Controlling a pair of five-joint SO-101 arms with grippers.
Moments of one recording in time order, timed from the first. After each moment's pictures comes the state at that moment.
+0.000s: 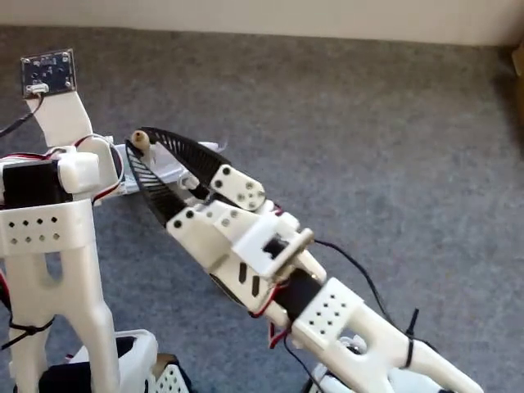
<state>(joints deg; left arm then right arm) -12.3 -24.9 6.8 90.3 12.7 -52.7 -44.0 55.0 -38.8 11.8</state>
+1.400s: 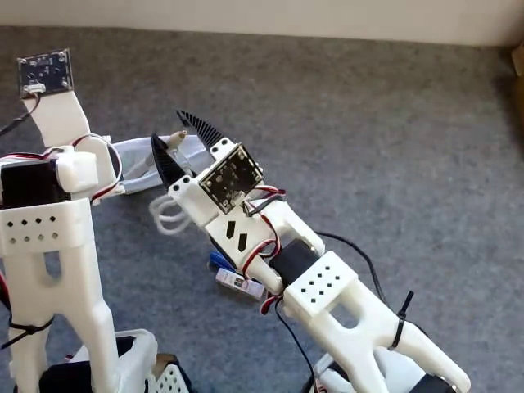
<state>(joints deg) -13.3 -24.9 6.6 90.3 12.7 -45.3 -36.0 47.2 -6.6 12.6</state>
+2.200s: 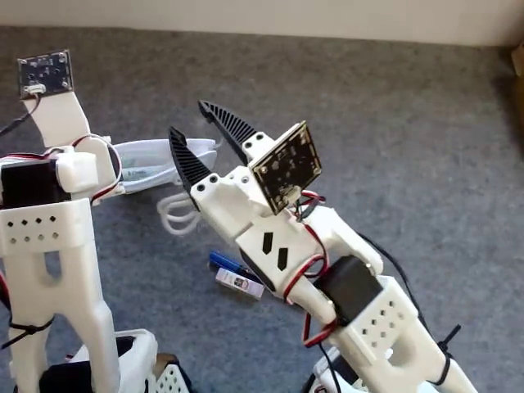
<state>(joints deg) -13.3 -24.9 6.9 90.3 12.7 -45.3 -50.2 28.3 28.8 5.5</state>
